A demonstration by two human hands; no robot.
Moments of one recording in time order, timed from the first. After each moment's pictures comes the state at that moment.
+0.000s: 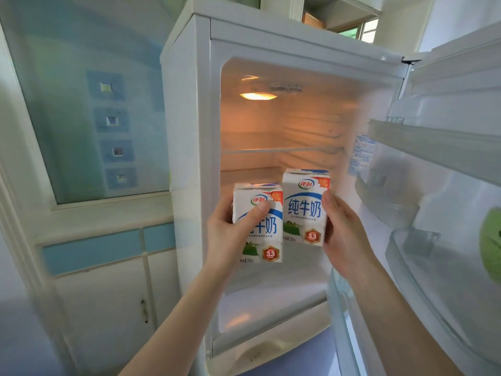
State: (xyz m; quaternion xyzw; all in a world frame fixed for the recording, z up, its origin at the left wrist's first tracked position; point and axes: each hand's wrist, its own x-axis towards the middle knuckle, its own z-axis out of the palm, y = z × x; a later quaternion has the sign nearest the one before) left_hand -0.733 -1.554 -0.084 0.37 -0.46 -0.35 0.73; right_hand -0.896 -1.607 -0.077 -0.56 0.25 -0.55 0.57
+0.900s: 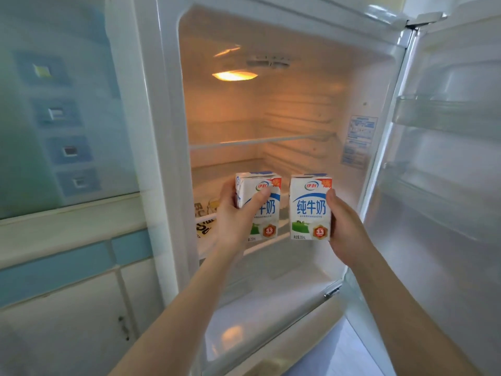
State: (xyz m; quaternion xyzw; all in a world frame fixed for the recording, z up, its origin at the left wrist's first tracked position) left_hand -0.737 -1.673 -0.100 0.40 -0.47 -0.38 0.69; right_hand -0.917 -1.707 -0.117 -0.50 0.33 -0.58 0.55
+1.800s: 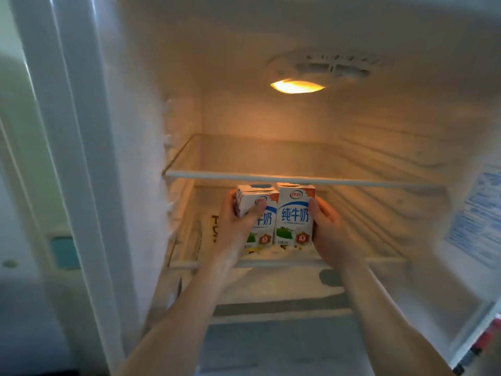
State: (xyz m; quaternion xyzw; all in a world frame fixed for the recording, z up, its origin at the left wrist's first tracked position) left_hand -0.706 -1.822 -0.105 0.48 -0.36 -0.26 0.76; right_hand -0.838 -1.916 -0.104 -0.62 0.20 -0.44 0.62
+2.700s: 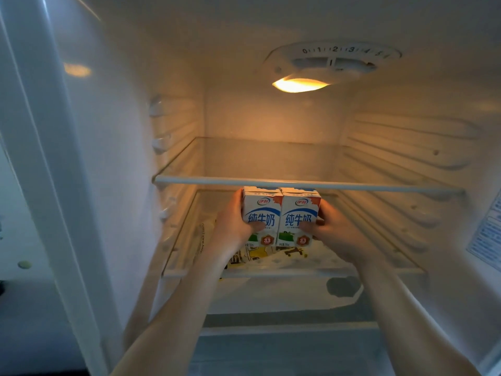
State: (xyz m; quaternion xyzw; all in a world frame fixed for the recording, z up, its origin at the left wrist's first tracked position) left_hand -0.686 -1.836 -0.096 0.68 -0.48 -0.13 0.54; right_hand -0.842 -1.948 -0.094 -0.79 0.29 -0.29 0.45
